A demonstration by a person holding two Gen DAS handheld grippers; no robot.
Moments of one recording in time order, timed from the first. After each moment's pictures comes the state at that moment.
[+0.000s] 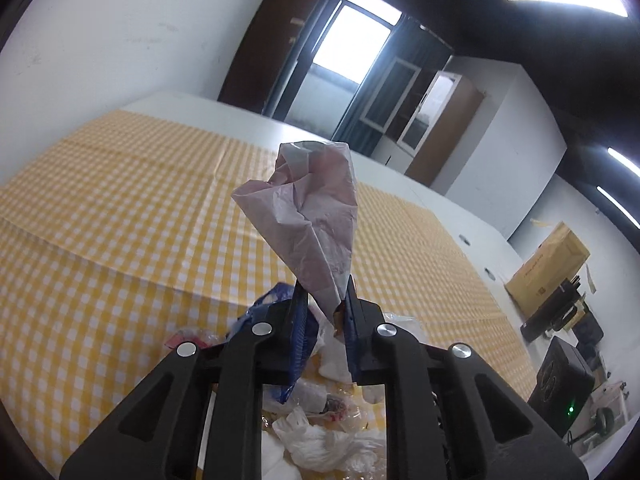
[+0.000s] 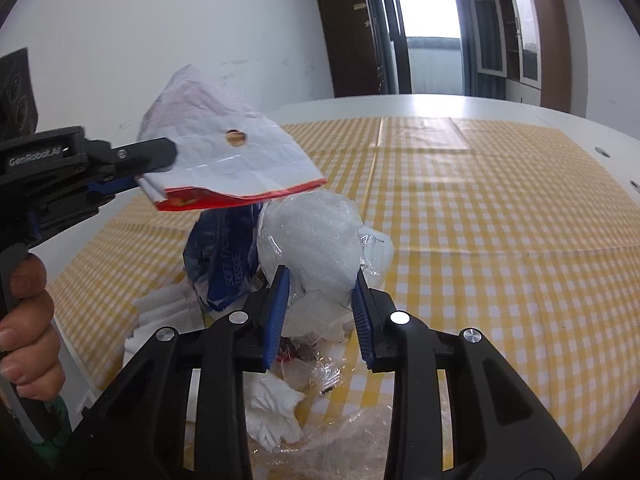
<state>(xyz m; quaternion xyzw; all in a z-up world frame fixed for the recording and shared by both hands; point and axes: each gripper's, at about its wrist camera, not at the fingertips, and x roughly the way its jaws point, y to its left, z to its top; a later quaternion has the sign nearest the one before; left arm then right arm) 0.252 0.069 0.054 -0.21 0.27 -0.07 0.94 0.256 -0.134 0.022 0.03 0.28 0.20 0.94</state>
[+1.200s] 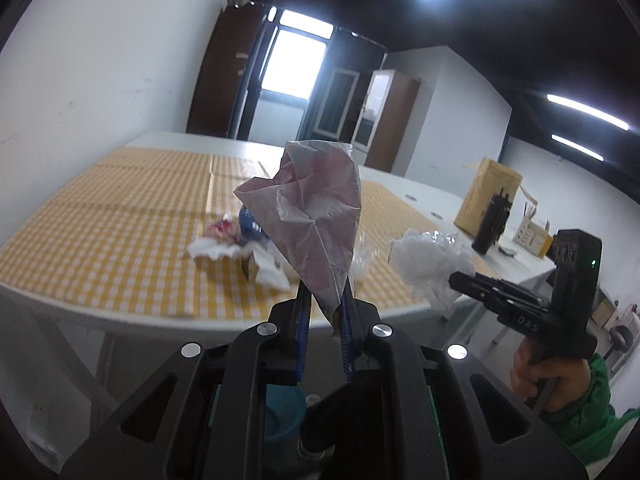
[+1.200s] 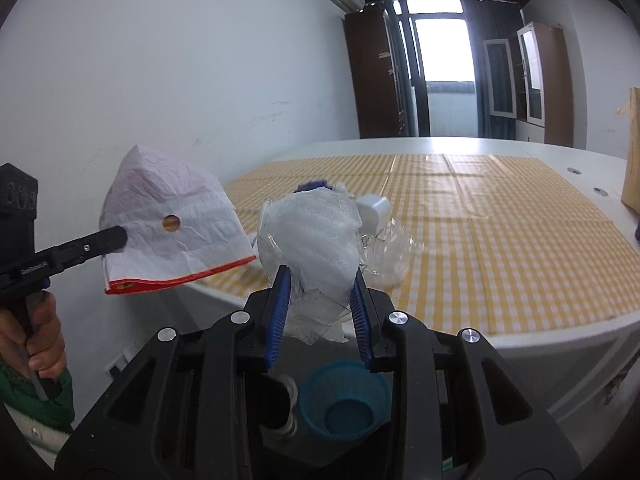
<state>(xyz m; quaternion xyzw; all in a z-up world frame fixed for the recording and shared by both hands) -0.027 0.051 0.030 -0.11 0.23 -0.13 0.96 0.023 -0.216 0.035 0.02 0.23 0.26 0.94</state>
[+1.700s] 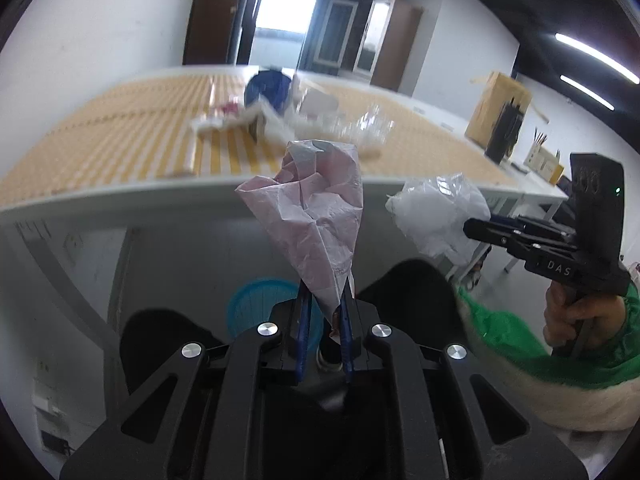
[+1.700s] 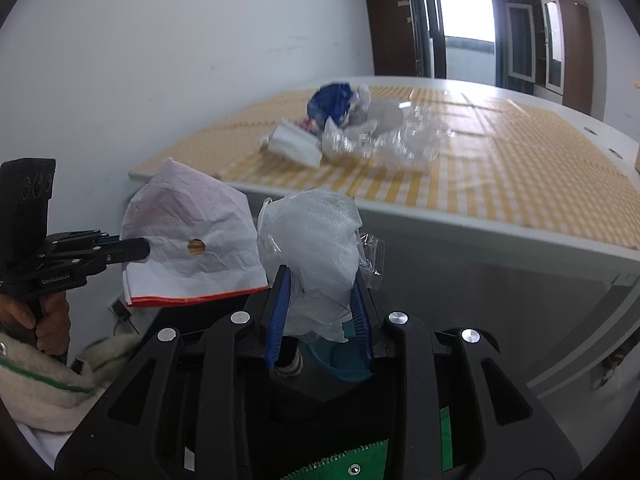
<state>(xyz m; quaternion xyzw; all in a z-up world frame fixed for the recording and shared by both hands) -0.044 0.046 -0.074 -0.07 0.35 -0.13 0.92 0.000 -0.199 -0.046 -0.03 0.33 0.28 0.90</state>
